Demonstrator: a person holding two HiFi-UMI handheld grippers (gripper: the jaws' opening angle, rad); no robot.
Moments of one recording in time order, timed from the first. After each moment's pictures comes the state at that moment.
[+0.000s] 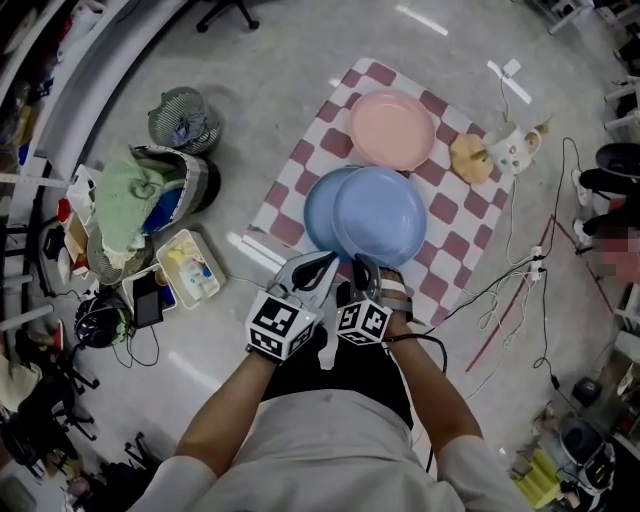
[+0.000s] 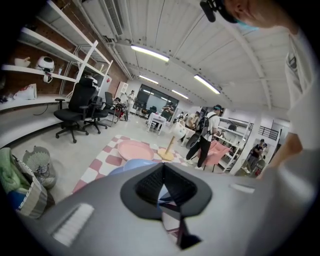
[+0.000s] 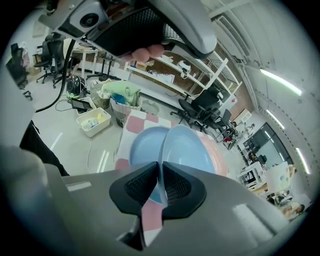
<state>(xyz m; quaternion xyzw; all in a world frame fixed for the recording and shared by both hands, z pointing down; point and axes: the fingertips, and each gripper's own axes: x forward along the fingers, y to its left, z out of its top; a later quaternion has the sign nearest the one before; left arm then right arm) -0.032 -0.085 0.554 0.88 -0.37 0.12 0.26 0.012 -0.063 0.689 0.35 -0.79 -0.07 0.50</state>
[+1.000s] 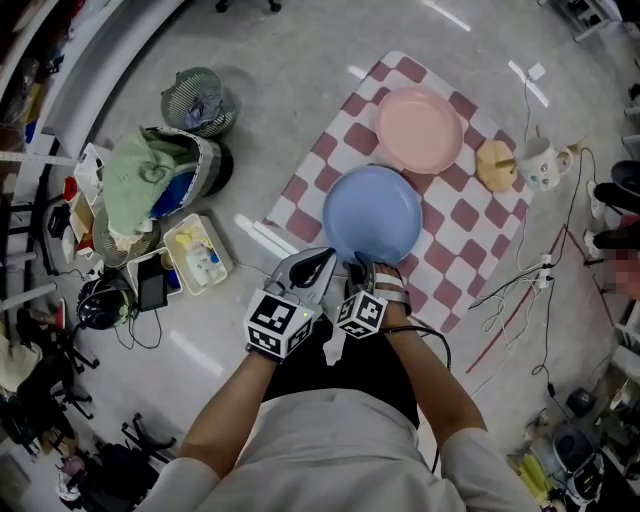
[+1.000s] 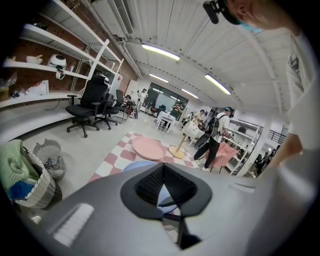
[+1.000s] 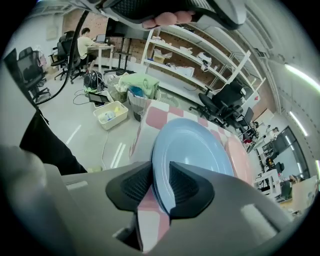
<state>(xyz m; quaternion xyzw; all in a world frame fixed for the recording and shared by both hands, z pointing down) -0.078 -0.097 0.578 0.86 -0.42 0.12 0.28 -0.030 -0.053 0.753 0.25 -0.80 -0.05 0.54</state>
